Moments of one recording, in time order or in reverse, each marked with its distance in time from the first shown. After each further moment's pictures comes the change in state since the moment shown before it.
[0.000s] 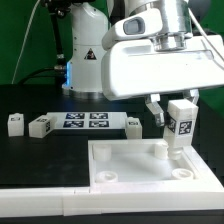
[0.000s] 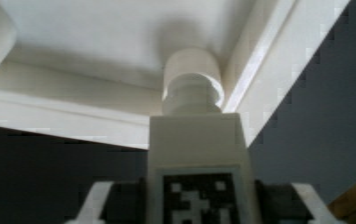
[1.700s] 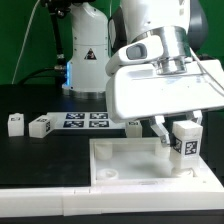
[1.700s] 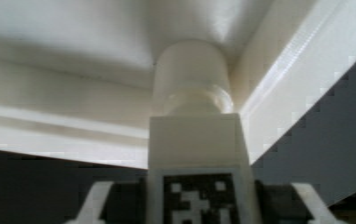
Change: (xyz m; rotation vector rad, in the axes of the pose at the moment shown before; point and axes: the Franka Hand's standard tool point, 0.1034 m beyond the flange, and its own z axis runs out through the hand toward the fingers) arm -0.008 -0.007 0.032 -0.006 0.103 -0.021
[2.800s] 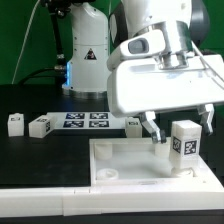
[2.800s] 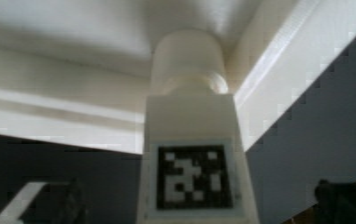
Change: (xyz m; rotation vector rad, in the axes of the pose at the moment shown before) arm 0.010 -0.001 -0.010 0.001 -0.009 -0.005
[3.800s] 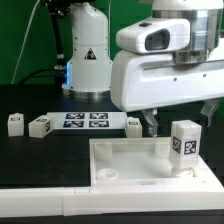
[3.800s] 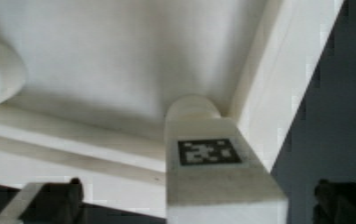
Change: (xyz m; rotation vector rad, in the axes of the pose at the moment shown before) arm 0.013 0.005 -0.009 0.035 -0.524 0.059
